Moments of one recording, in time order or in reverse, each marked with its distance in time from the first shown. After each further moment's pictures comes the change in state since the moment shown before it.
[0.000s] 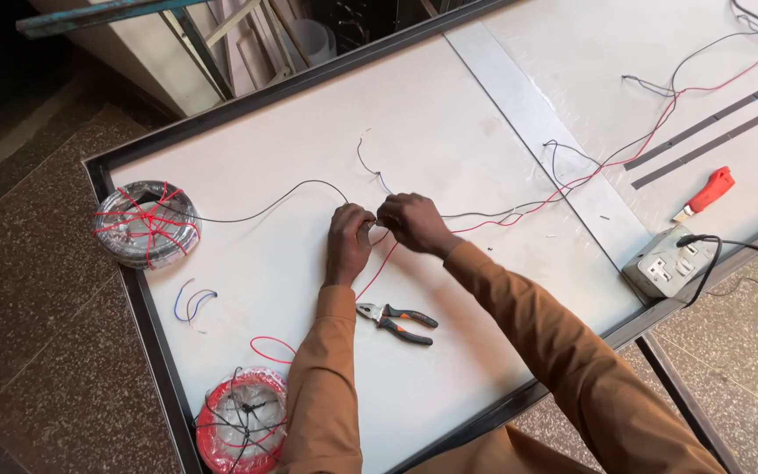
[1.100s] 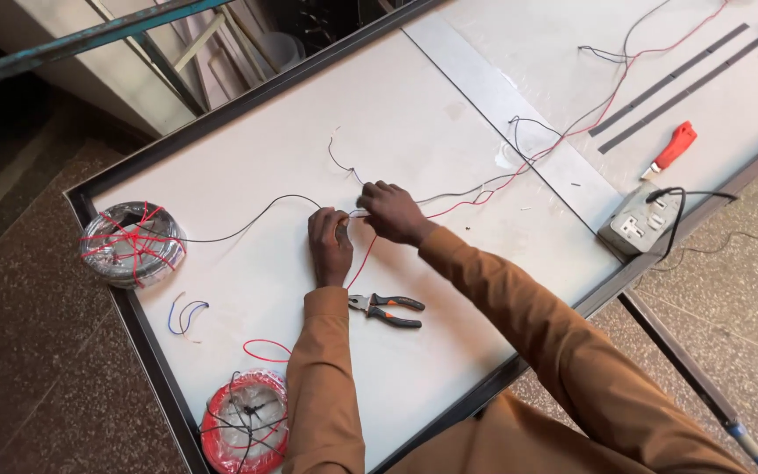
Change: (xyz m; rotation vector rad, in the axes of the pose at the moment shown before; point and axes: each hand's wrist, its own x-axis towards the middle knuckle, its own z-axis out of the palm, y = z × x) left_hand -0.016 0.000 0.007 0.090 0.192 0.128; right_hand -0.005 0.004 0.016 -0.245 -0.095 0.103
